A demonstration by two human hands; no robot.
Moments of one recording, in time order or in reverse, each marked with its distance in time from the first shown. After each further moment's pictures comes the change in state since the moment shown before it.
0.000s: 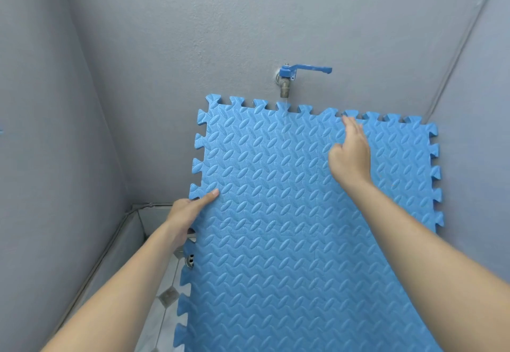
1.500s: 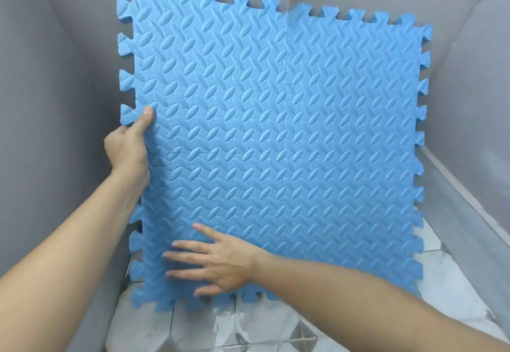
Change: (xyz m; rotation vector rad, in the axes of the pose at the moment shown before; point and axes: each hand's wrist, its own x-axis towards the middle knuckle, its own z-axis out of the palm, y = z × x) left_hand -0.025 0.008 -0.051 -0.228 0.491 0.308; right_hand -0.290 0.035 0.172 -0.498 -0.676 -1.533
